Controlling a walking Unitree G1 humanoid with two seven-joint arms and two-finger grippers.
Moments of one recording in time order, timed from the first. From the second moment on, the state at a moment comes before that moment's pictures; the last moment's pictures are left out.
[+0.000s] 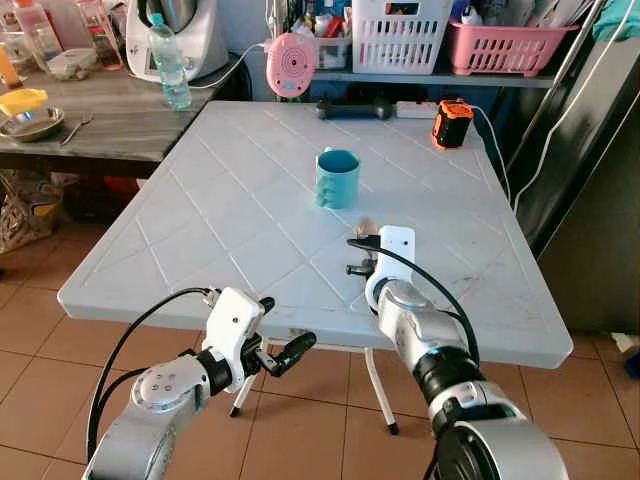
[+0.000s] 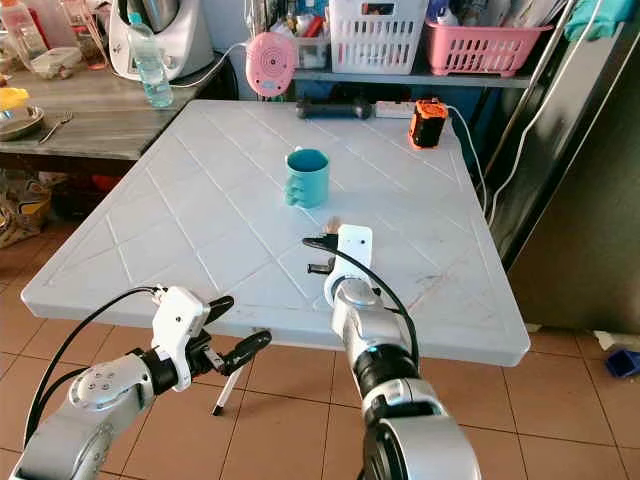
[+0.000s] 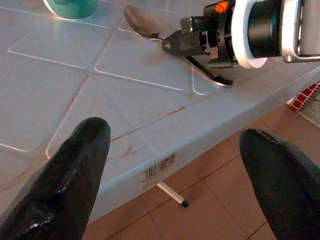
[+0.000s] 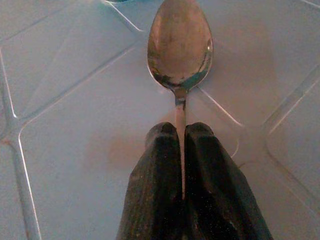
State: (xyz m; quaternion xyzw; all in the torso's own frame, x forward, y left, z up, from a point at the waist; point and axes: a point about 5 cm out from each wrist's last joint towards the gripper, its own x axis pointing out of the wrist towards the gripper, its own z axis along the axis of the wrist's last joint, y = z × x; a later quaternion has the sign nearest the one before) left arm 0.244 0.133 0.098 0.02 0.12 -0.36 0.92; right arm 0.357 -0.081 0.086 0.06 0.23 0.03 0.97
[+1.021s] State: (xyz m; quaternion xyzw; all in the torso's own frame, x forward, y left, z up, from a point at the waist) left arm 0.277 0.150 0.127 0.03 0.02 -0.20 0.98; right arm 0.333 -0.114 0.136 -0.04 0.01 0.04 1.00
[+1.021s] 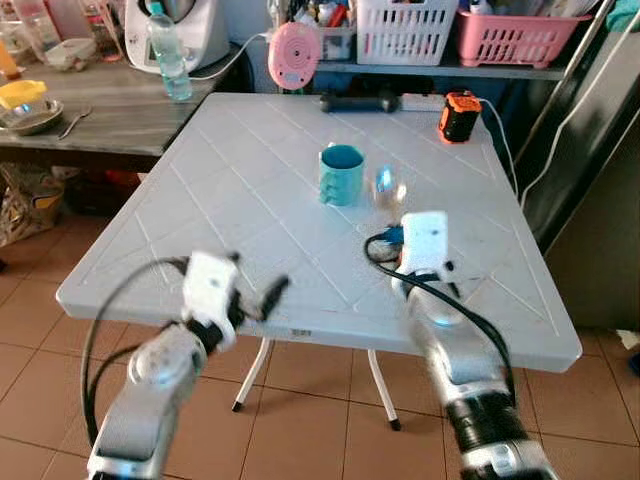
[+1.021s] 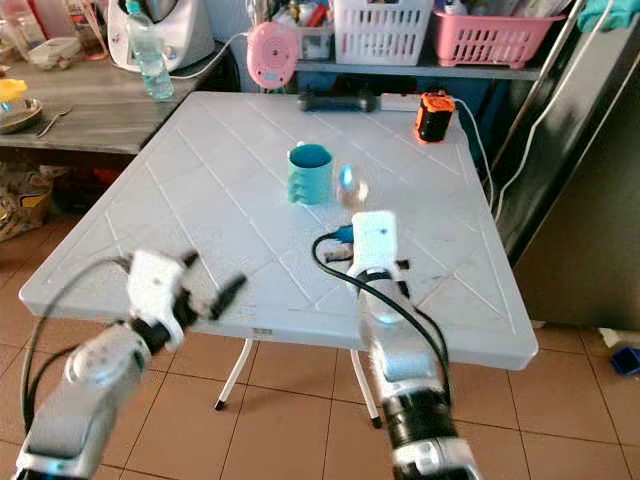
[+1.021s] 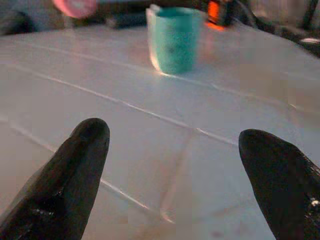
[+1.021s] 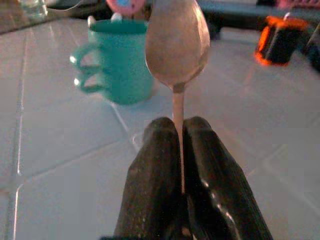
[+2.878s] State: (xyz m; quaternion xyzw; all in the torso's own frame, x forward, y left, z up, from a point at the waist) left arm 0.294 0.164 0.129 0.01 0.01 -0.10 0.99; right arm 0.316 -0.137 0.150 -0.05 -0.03 0.01 1.00
